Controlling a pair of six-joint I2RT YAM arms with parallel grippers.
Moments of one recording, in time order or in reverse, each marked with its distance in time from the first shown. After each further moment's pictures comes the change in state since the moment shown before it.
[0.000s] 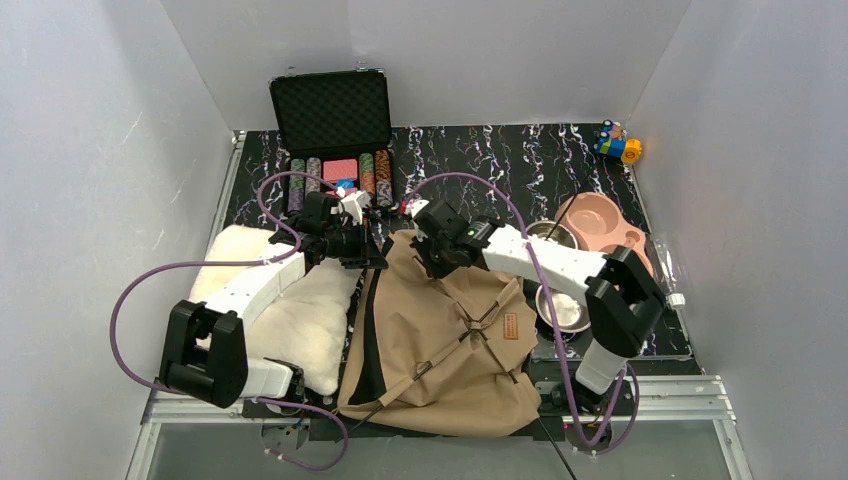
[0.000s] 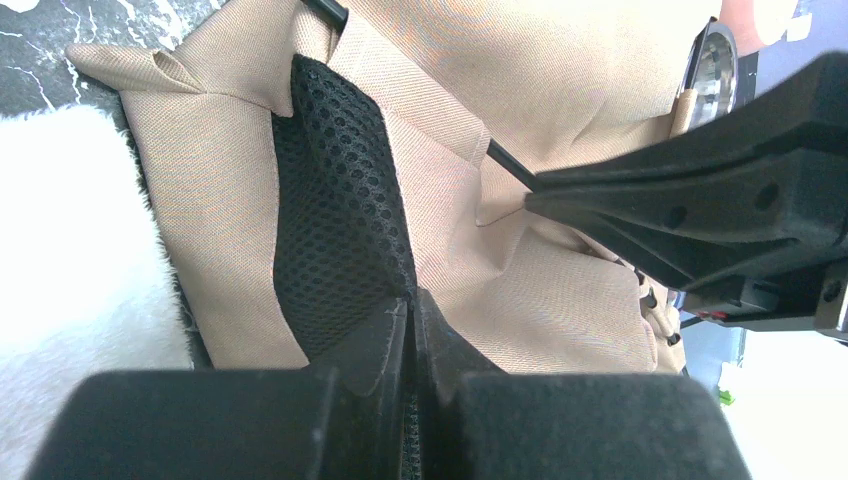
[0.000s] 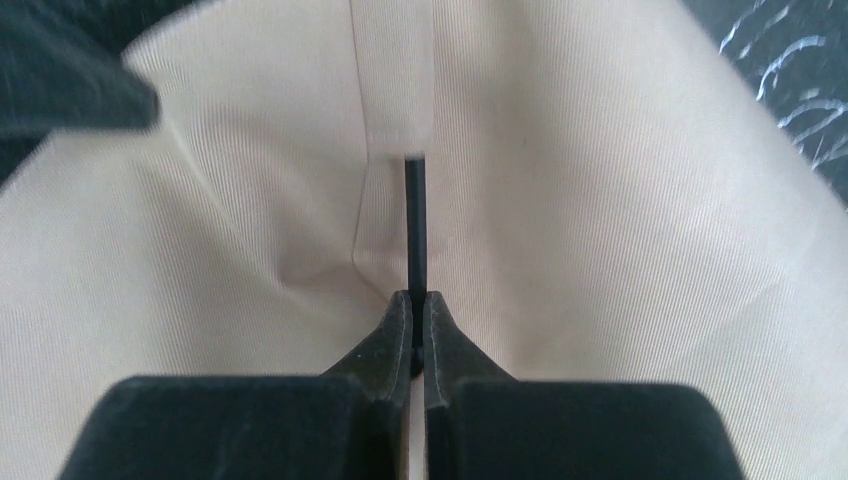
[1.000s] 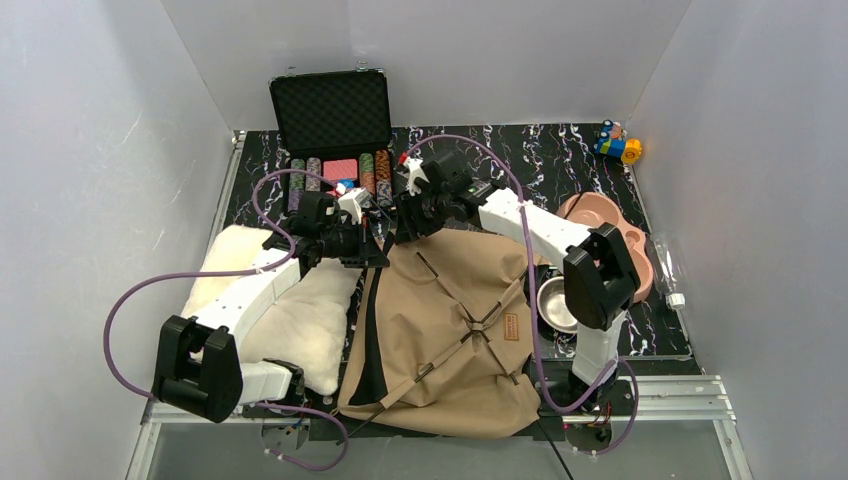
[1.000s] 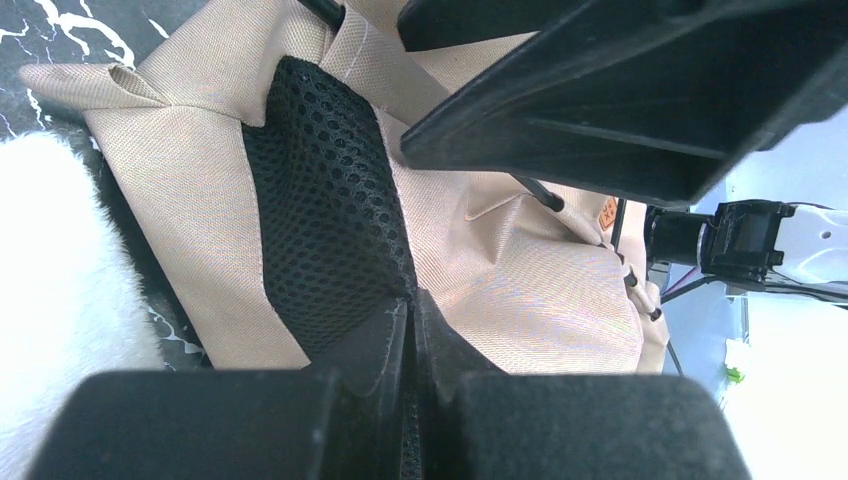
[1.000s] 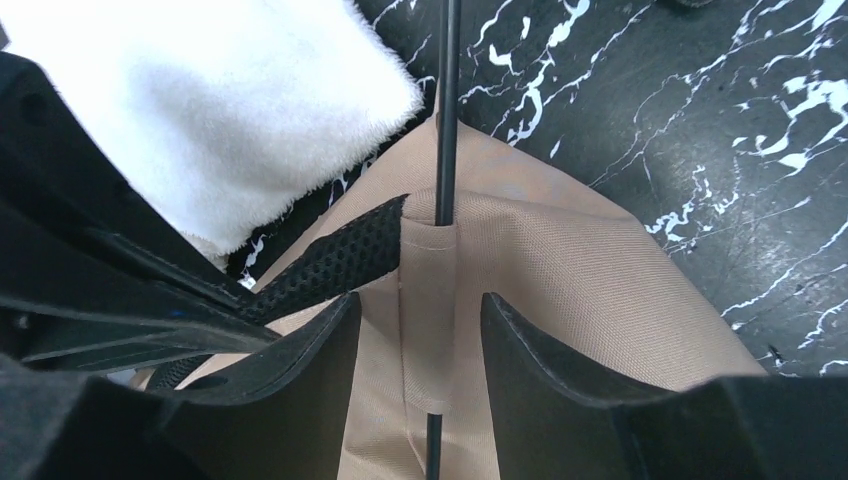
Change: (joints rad) left arm -0.010 -0.073 -0.004 0.005 0.049 0.031; right arm -0.164 0.129 0.235 0.090 -0.401 0.044
